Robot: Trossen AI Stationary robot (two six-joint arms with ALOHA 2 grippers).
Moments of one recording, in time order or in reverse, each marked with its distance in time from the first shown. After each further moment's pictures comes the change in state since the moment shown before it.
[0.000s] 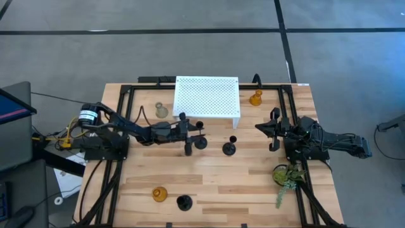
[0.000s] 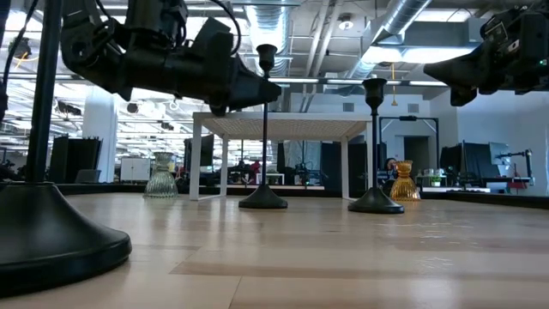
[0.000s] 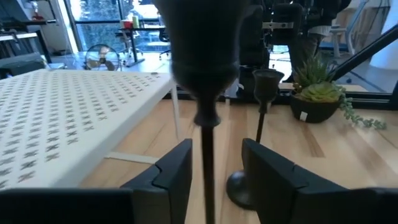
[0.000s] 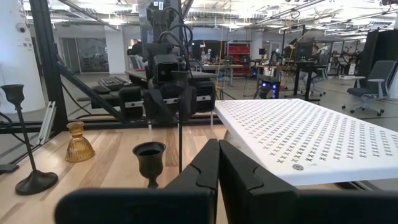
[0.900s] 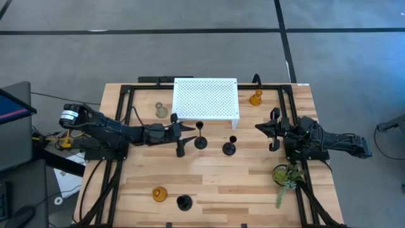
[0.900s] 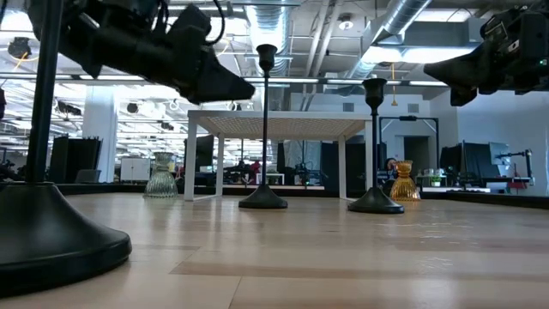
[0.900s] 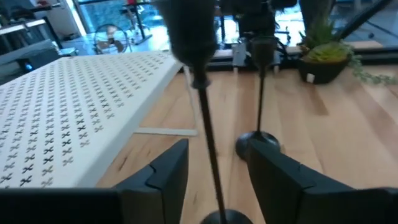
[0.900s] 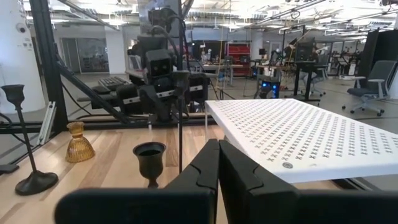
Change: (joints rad) left arm -0.060 -0.235 -0.062 -0.301 -0.112 0.060; right arm 0.000 0.000 0.000 0.000 0.000 0.000
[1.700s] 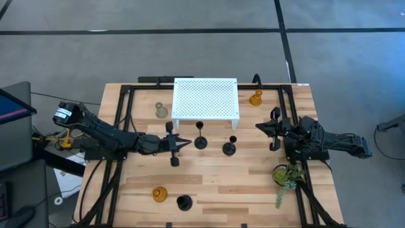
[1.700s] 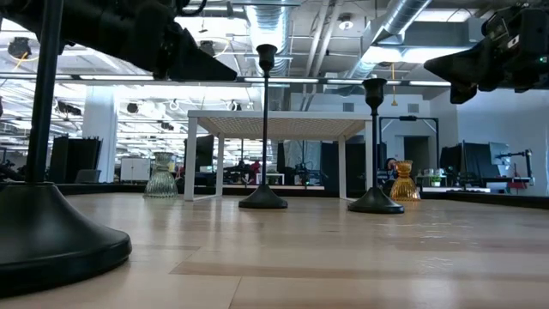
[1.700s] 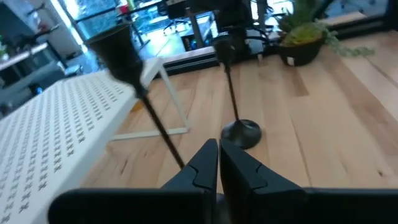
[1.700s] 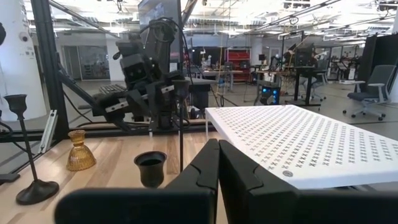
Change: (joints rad) left arm -0.192 -0.108 0.000 -0.159 -0.194 0.088; right arm 0.000 0.000 0.000 0.028 0.000 0.011
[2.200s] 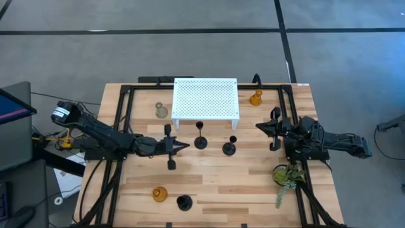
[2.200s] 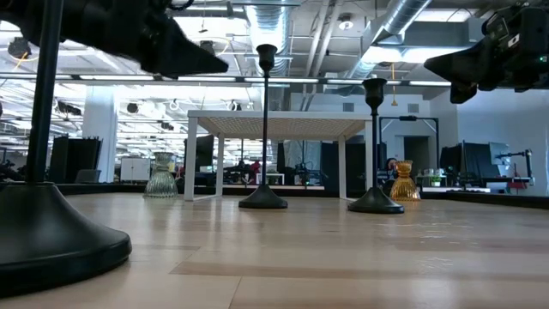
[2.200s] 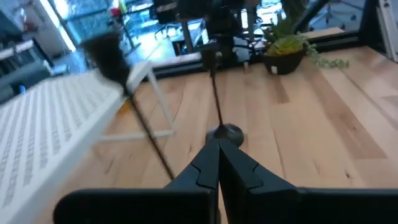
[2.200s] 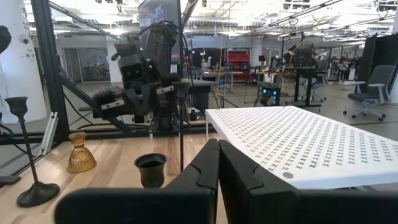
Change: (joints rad) left arm -0.059 -0.036 -0.017 -0.006 0.001 -0.019; right arm 0.000 0.000 0.000 0.007 0.000 0.007
